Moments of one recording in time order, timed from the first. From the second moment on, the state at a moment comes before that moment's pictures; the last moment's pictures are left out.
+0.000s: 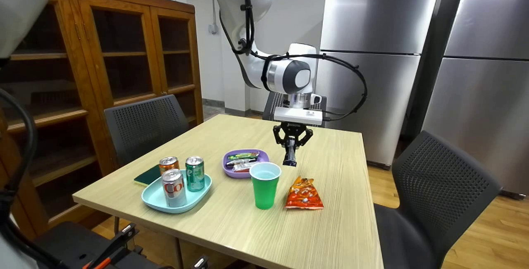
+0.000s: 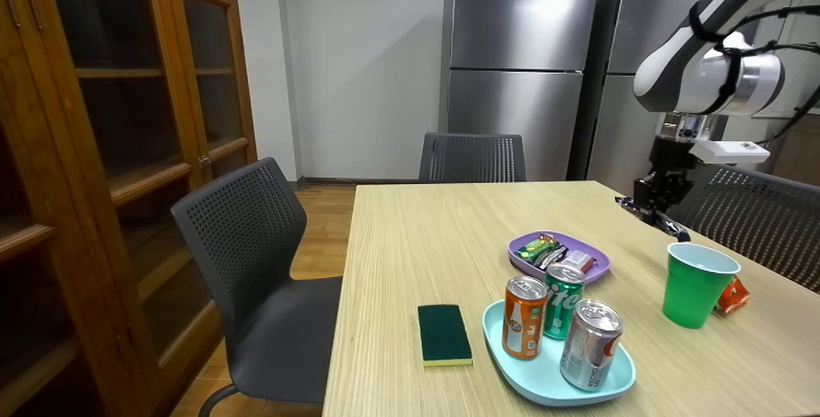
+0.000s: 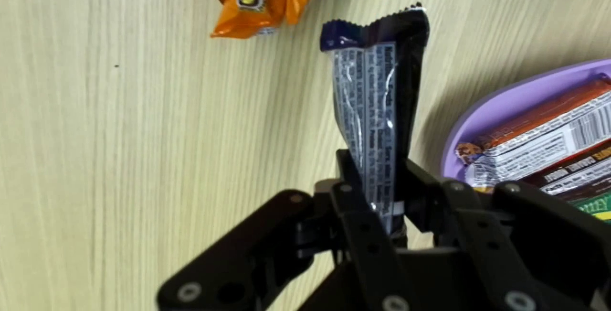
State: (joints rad) arm -0.31 0.63 0.05 -1.78 0.00 2.42 -0.58
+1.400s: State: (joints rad) arm -0.17 0.74 0.09 -1.70 -0.03 2.38 -0.65
